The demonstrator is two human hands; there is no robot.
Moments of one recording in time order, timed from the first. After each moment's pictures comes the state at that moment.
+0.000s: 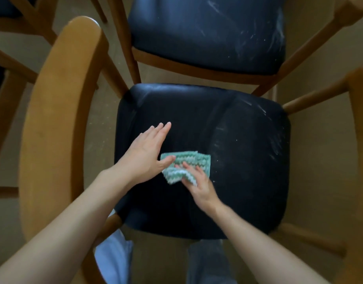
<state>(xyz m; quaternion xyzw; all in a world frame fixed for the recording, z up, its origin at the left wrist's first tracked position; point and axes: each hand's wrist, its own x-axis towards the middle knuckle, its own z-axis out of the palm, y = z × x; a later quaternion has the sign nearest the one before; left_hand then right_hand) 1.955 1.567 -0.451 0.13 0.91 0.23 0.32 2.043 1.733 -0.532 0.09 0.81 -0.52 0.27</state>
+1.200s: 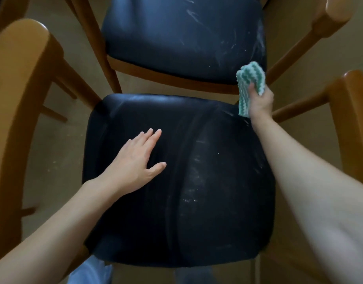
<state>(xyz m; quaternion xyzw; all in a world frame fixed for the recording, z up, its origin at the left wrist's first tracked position) 1.930 1.603 -0.474 0.14 0.91 0.22 0.31 1.833 1.898 -0.510 0.30 0.80 -0.51 -0.07</state>
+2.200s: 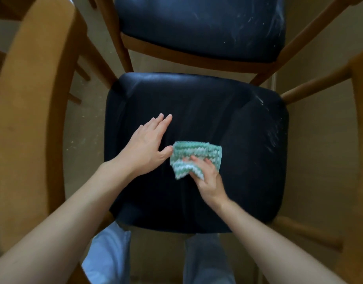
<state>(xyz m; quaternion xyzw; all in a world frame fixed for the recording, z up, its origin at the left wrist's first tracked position) 1.949 1.590 -0.464 0.13 0.91 0.24 0.33 2.050 1.765 -0.545 0.06 0.85 -0.50 0.16</state>
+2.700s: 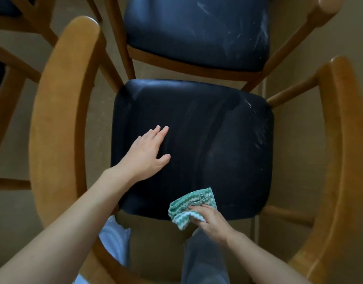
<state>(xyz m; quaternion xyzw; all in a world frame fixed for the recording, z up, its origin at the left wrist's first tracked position) 1.982 1.578 -0.436 0.11 0.90 0.23 0.35 2.146 1.780 -0.514 0.03 0.82 -0.31 0.48</state>
